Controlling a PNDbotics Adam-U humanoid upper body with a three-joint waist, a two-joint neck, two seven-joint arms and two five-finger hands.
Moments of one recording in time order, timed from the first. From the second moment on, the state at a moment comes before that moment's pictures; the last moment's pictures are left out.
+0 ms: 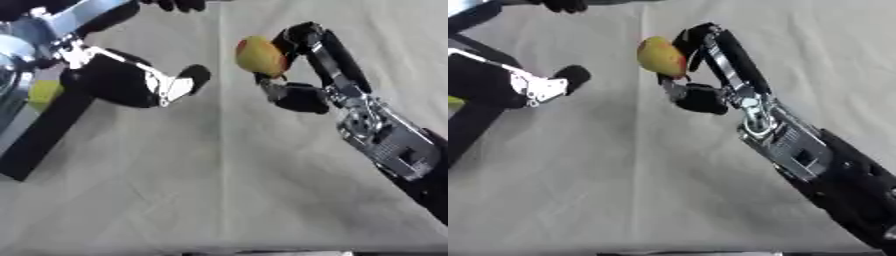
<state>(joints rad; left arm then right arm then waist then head) -1.02 0.45 -0.56 -1.95 -0.55 0.38 -0.55 -0.40 -0.68 0.42 -1.98 0.21 0.16 -0.29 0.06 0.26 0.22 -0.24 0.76</state>
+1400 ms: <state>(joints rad) -1.05 0.34 -0.65 -1.75 -0.68 0.28 -0.51 -0.41 -0.66 0.48 -1.98 0.22 0.09 -0.25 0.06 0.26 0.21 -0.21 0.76</state>
